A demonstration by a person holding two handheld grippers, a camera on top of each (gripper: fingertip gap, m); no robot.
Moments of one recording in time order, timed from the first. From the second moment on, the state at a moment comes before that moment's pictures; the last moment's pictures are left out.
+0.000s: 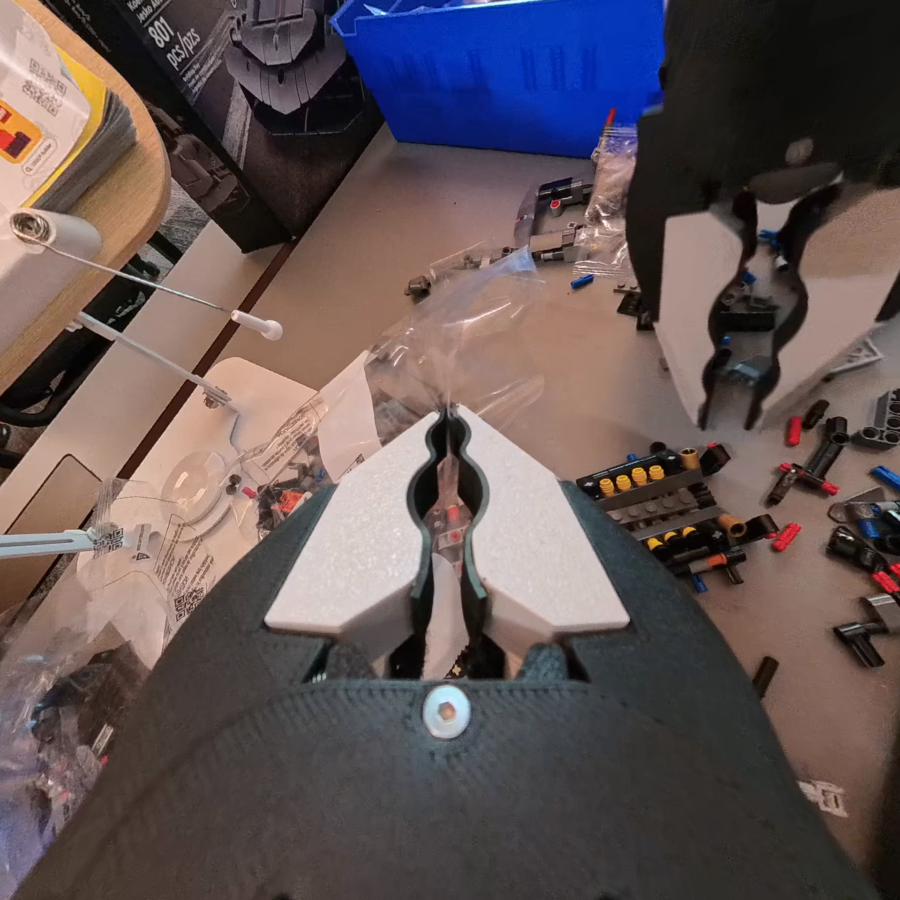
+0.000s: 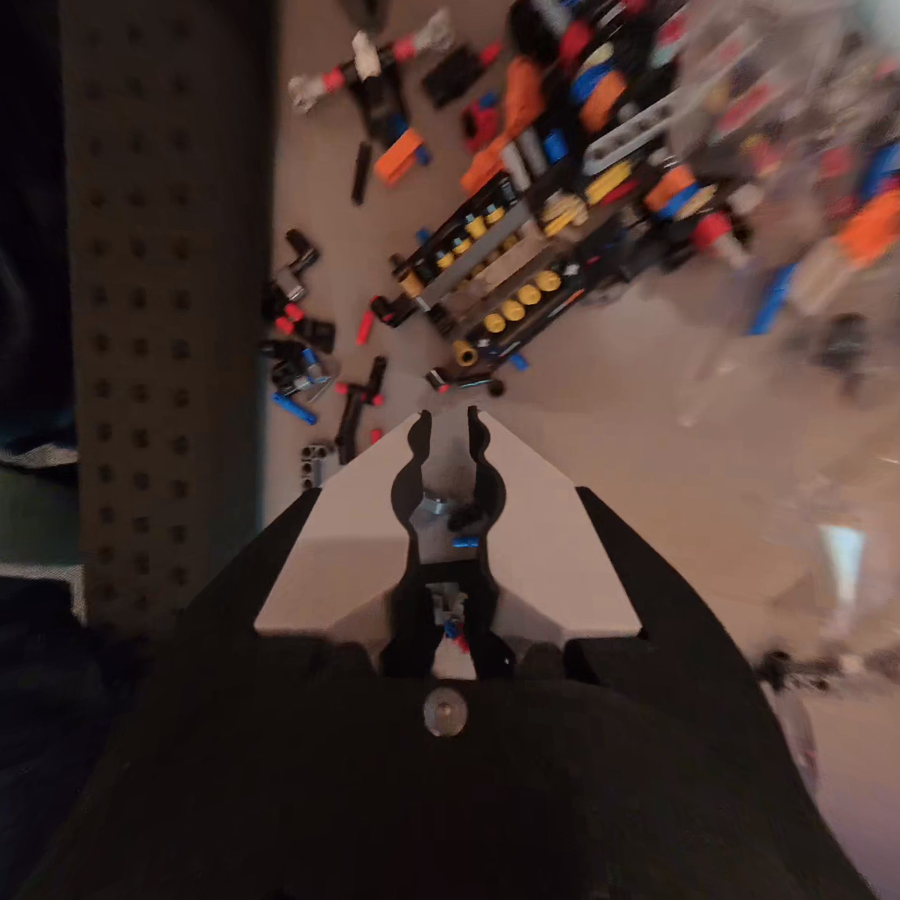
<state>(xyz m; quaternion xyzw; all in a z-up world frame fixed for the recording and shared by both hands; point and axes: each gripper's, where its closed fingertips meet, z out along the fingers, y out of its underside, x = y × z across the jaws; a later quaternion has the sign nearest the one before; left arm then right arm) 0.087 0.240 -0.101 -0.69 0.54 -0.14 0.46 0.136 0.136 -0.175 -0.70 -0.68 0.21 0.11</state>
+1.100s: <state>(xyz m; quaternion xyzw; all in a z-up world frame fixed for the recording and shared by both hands) 0.088 0.240 -0.104 -0.69 0.55 -0.14 0.46 0.126 0.099 -0.194 -0.68 -0.70 0.23 0.01</state>
